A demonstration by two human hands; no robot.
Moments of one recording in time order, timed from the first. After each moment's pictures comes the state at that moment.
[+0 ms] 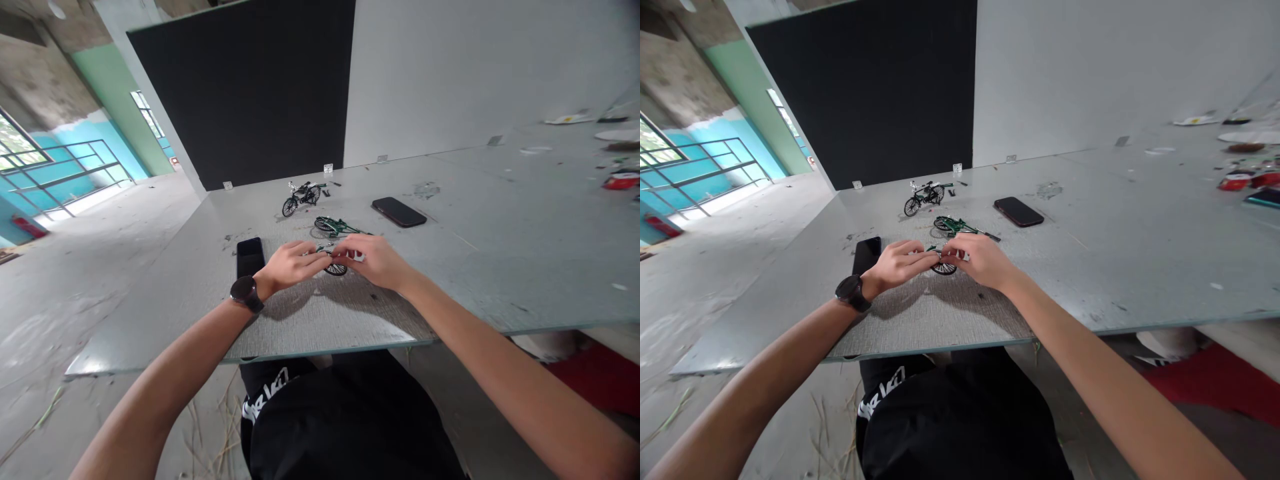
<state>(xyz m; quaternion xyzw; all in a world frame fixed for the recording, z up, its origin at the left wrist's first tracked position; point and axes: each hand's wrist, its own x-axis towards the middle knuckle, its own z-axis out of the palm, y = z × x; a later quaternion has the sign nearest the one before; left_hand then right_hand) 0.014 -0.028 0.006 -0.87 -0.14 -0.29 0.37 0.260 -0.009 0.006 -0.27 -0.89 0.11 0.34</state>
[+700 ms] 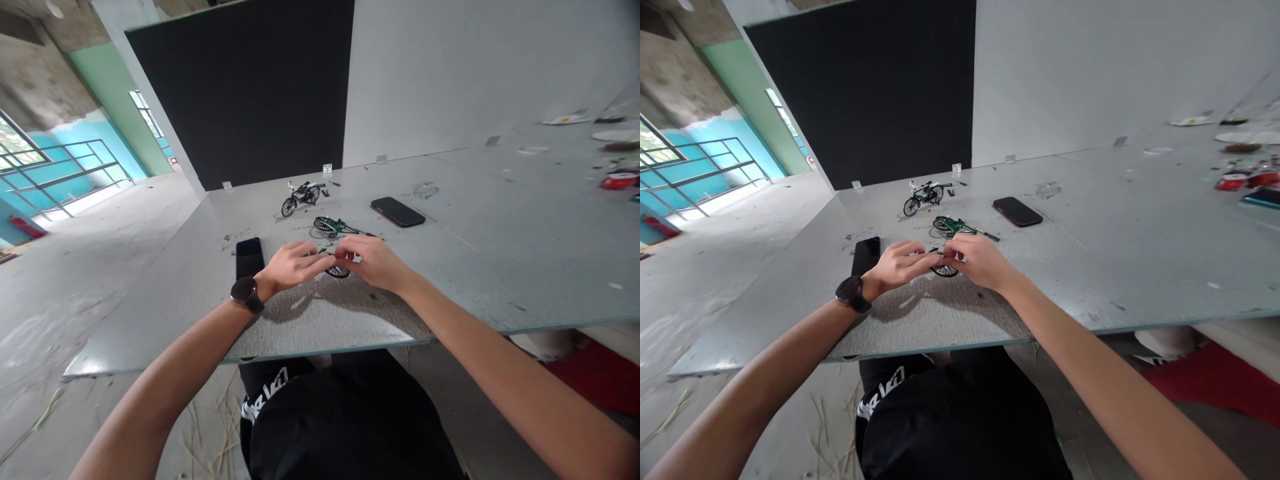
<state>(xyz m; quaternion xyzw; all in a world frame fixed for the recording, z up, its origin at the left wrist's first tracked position) 0.017 -0.028 0.003 -0.88 -0.15 -0.29 0.35 0.257 -0.011 0.004 -0.26 -0.90 0.08 0.35</state>
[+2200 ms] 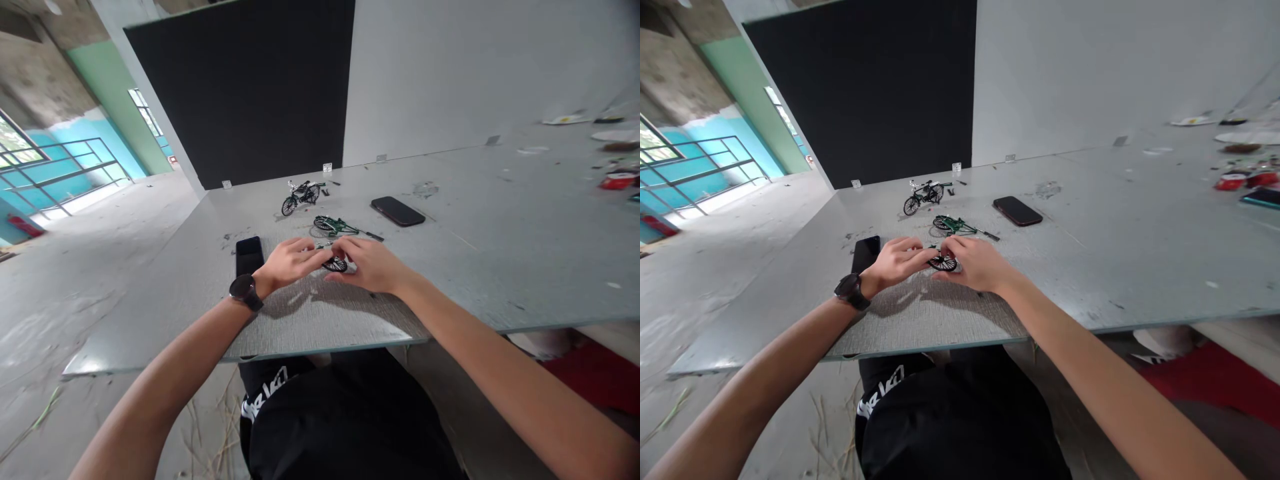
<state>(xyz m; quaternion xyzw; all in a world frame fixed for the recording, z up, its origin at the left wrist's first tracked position) 0.013 -0.024 0.001 -0.88 -0.18 -0.30 0.33 0.255 -0.017 0.003 -0.29 -0.92 -0.01 0.26</state>
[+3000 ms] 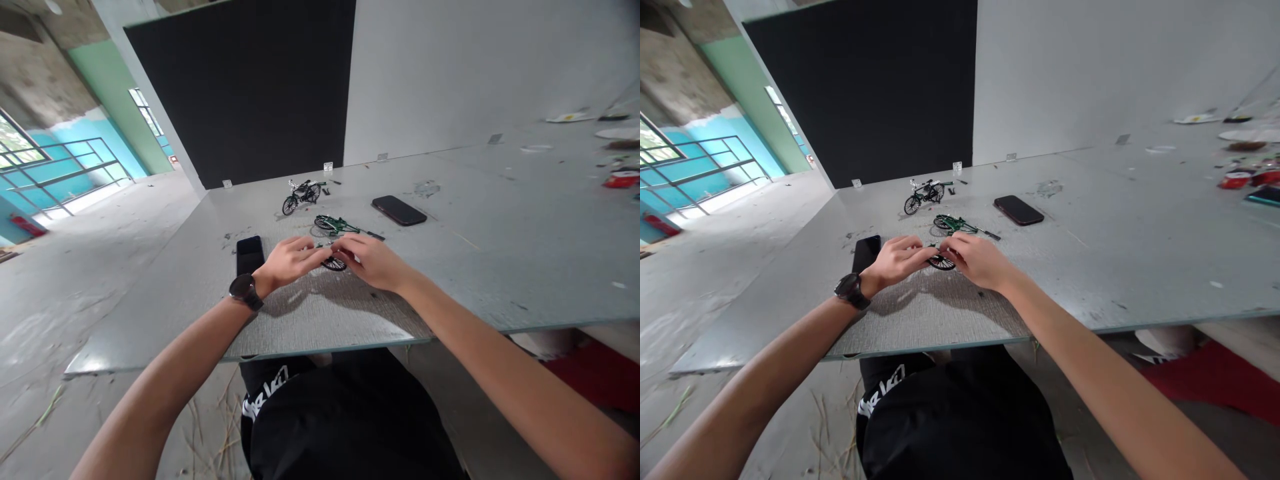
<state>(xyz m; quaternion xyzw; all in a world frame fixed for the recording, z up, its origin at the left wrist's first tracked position) 0.012 -0.023 0.003 -0.87 -0.18 -0.30 0.34 0.257 -0.014 0.003 -0.28 -0.91 0.04 0.30</state>
